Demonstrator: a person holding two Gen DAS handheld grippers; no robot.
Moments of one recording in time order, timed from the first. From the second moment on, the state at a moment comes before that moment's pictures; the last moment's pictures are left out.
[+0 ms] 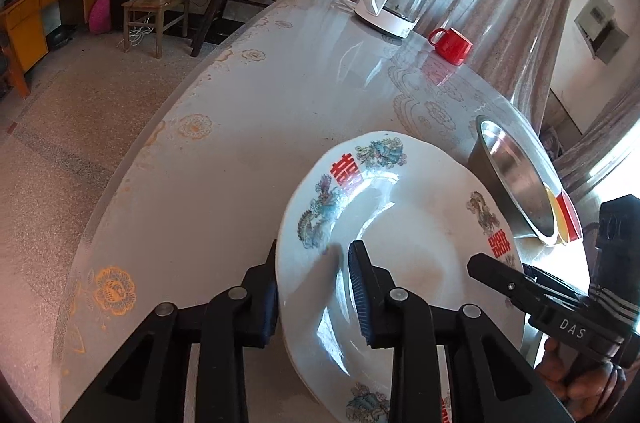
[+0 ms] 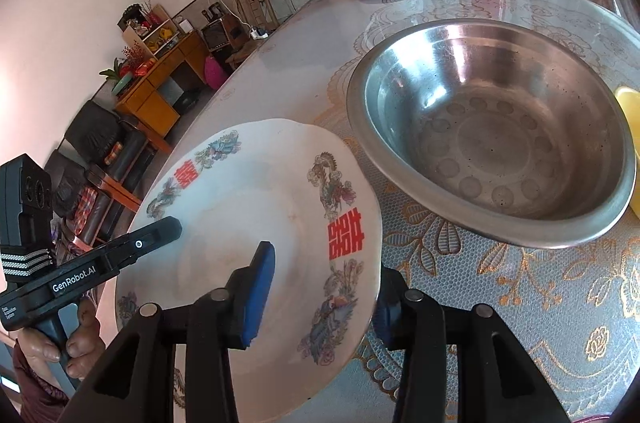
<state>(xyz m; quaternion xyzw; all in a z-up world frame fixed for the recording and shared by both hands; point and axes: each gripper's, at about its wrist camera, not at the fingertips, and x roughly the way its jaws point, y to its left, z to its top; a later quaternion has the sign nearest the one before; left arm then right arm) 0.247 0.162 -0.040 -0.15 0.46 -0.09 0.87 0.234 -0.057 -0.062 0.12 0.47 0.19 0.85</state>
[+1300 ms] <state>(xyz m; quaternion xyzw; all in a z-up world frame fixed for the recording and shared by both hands) 0.183 0.145 0.004 -0.16 0.43 -0.11 0.88 0.185 -0.081 -0.027 0.13 0.43 0.20 0.87</state>
